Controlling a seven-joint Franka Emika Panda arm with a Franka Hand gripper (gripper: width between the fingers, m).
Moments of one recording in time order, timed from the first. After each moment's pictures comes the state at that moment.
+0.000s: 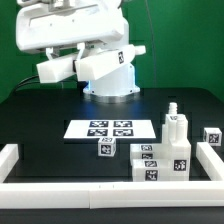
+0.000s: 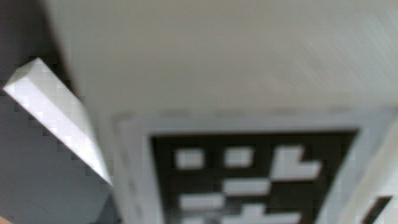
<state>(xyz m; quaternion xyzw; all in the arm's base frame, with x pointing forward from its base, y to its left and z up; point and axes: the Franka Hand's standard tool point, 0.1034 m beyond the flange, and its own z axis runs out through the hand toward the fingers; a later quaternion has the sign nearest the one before) 0.485 -0.102 0.169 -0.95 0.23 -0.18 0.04</state>
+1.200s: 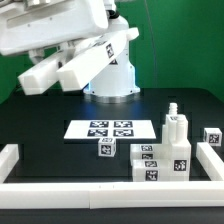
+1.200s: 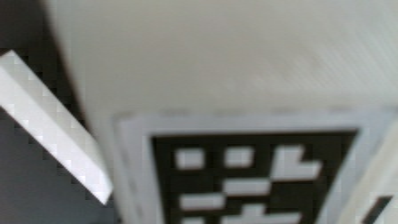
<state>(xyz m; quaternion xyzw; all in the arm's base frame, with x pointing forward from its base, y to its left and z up) 0.541 -0.126 0.162 -0.96 0.27 -0.08 0.08</state>
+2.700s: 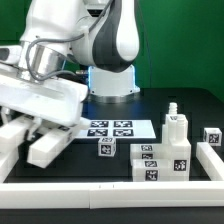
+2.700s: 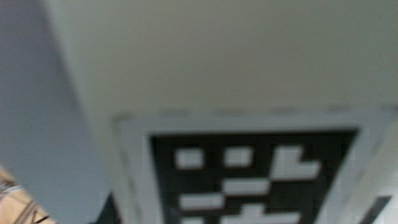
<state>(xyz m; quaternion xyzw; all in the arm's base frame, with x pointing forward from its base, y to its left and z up) 0.483 -0.184 0.049 -0.97 0.11 -0.18 -0.13</state>
